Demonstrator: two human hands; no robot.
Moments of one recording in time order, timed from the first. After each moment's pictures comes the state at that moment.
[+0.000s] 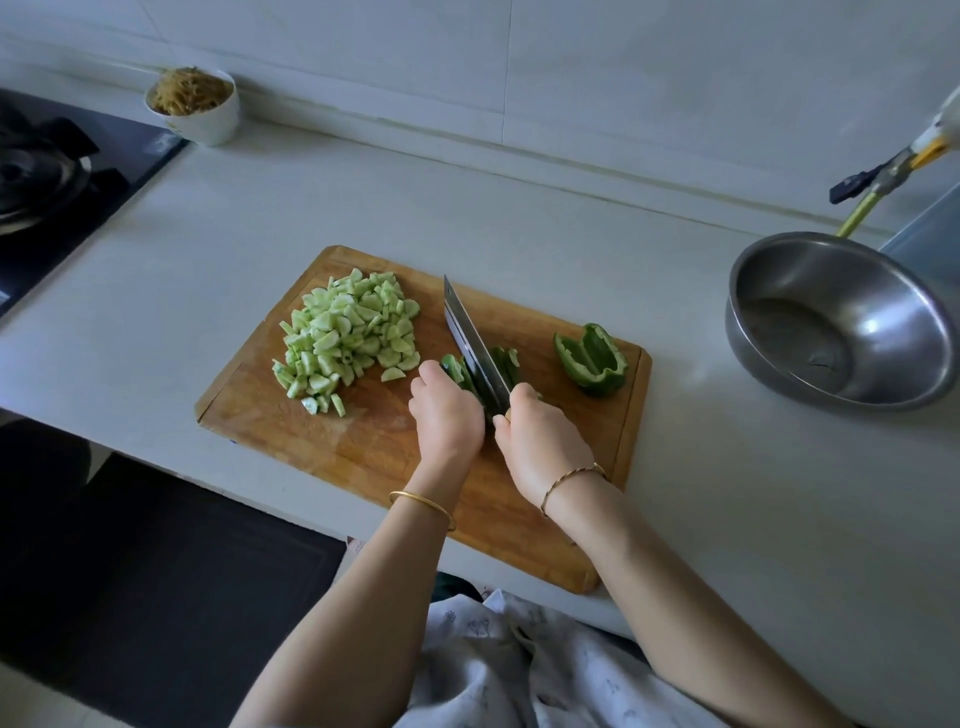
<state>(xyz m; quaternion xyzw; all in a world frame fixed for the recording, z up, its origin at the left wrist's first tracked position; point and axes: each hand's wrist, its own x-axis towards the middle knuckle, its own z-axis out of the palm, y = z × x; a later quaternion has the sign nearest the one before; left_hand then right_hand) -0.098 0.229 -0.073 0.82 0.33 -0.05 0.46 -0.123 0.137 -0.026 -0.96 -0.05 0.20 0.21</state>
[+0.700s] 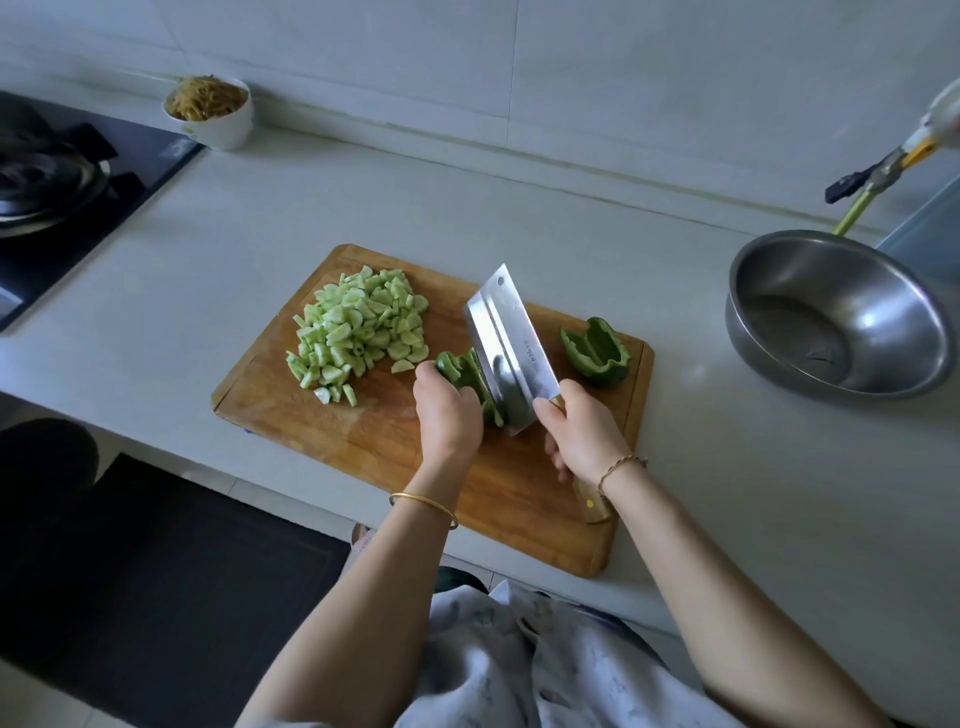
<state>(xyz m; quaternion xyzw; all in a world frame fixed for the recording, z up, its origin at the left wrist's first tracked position) -0.111 0.241 -0.086 0.78 0.31 0.00 0.54 -0.122 0.099 -0.052 -0.89 0.01 0.20 0.42</state>
